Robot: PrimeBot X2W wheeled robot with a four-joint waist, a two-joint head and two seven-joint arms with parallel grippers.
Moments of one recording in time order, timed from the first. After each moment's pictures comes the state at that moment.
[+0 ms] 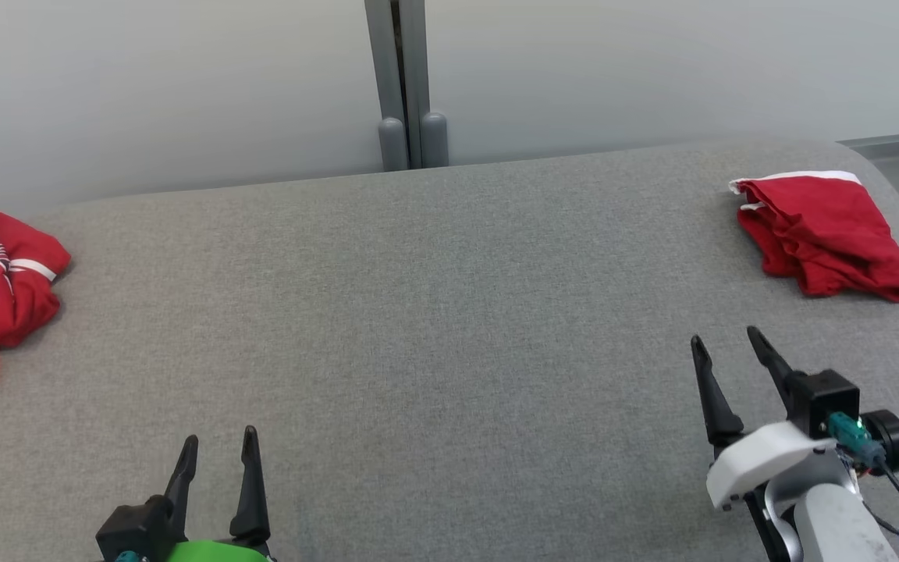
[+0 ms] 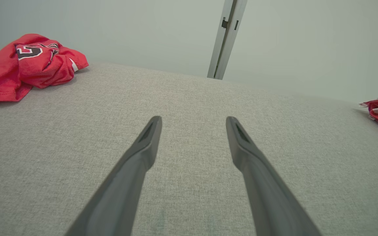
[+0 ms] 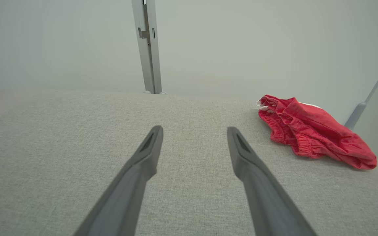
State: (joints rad) left arm 0.05 0.05 -0.05 0.27 -0.30 -0.11 -0.26; right arm -0.21 -0.05 -0.04 0.41 0.04 0.13 -0.26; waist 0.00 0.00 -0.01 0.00
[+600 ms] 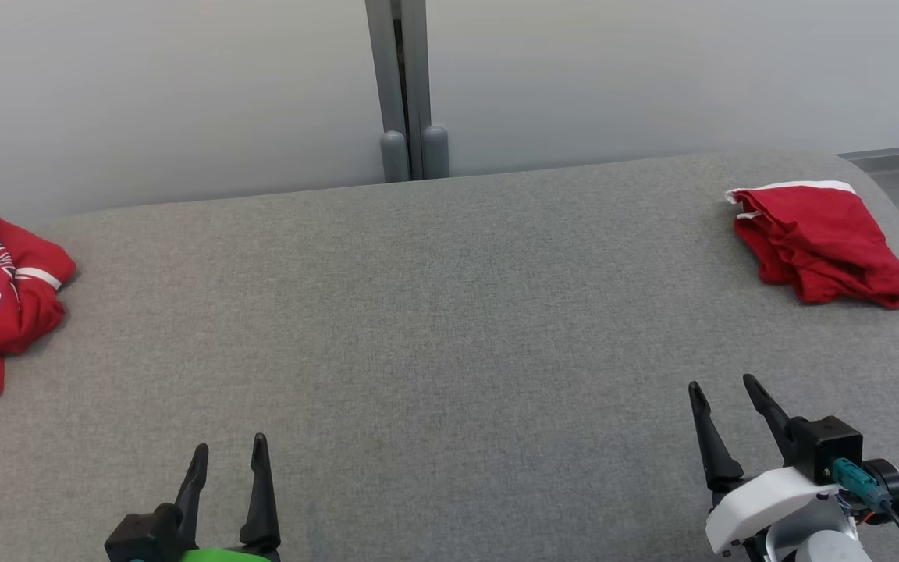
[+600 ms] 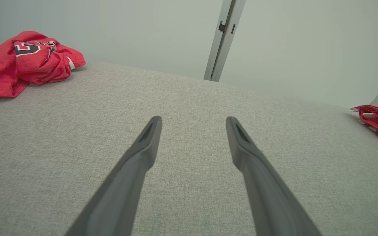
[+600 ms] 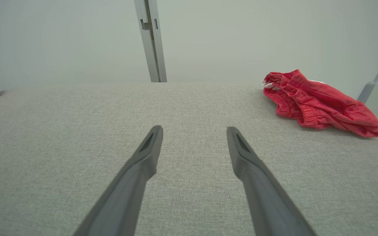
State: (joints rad) left arm 0.08 0.05 -0.09 0.24 -0.34 -0.08 -0.26; right arm -0.08 -0.05 -0.01 0.35 0.11 0.13 -0.26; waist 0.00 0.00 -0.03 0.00
